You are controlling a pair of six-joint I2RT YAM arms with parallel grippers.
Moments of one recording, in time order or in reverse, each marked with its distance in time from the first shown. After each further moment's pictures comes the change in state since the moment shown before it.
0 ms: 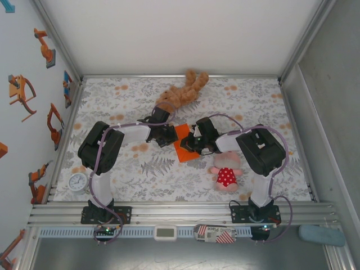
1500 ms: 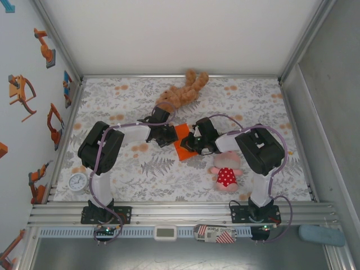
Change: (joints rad) left arm 0.000 0.000 0.000 0.000 0.000 0.000; right arm 0.000 0.012 0.000 0.012 0.024 0.011
